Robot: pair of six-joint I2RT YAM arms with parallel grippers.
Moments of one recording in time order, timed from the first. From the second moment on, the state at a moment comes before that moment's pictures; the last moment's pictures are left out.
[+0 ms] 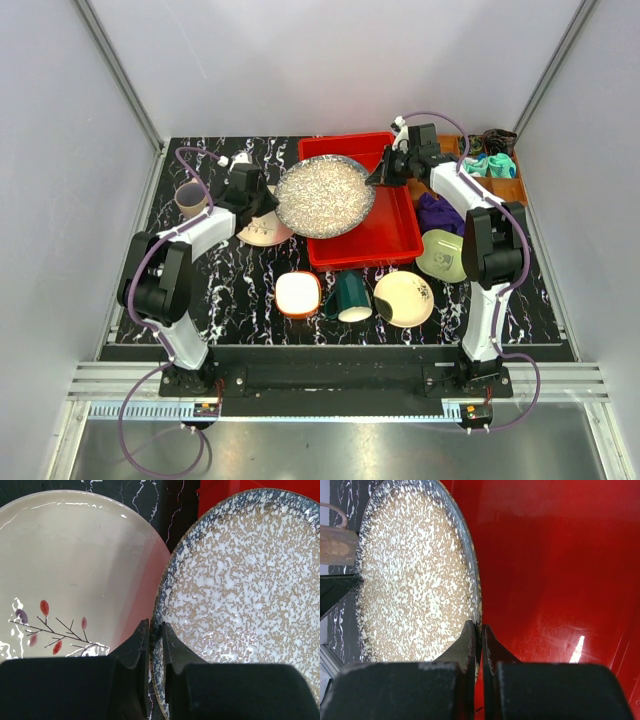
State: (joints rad) left arm -0.30 1.72 1.10 -0.02 -0.04 -0.68; right arm 0.23 2.05 1.66 -0.34 -0.49 0.35
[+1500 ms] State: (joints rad) left arm -0.34 1.81 1.23 -0.03 -0.04 -0.64; right arm 0.17 2.04 1.55 -0.27 -0.48 0.39
